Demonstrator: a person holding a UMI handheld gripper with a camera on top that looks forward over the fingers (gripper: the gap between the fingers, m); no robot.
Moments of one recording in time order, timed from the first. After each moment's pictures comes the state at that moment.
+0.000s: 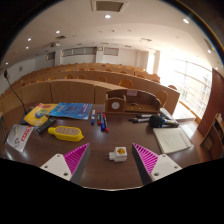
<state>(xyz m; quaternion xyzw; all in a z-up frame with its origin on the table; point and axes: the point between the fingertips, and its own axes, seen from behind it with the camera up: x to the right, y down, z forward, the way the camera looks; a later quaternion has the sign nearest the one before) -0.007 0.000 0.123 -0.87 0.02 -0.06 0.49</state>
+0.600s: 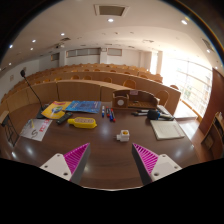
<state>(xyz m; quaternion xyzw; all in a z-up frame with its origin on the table) -0.049 -0.138 0.168 -0.87 0.01 -0.04 0.49</state>
